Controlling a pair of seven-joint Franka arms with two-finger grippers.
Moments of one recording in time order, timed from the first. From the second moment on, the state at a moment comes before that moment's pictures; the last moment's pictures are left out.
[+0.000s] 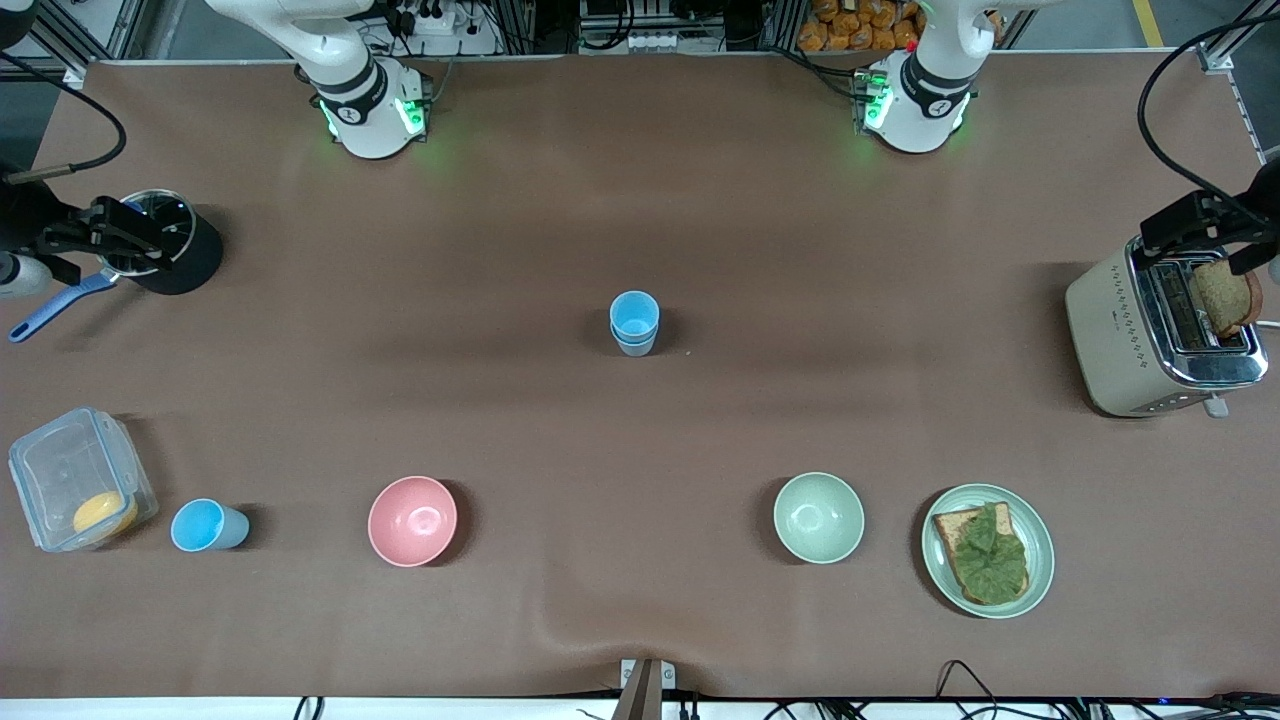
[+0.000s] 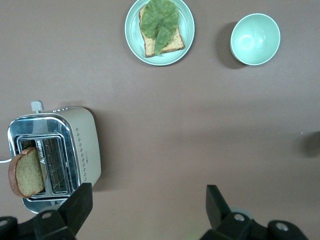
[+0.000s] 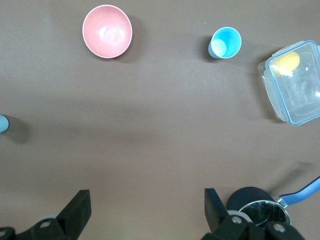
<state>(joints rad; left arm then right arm) -0.03 0.03 0.04 -1.48 -0.01 1.50 0.07 0.03 0.06 -0.04 -1.46 0.02 1.47 -0.15</state>
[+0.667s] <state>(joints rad) -0.04 0.01 0.04 -1.49 -0.01 1.49 0.07 0.03 0.06 -0.04 -1.46 0.02 1.47 -0.15</state>
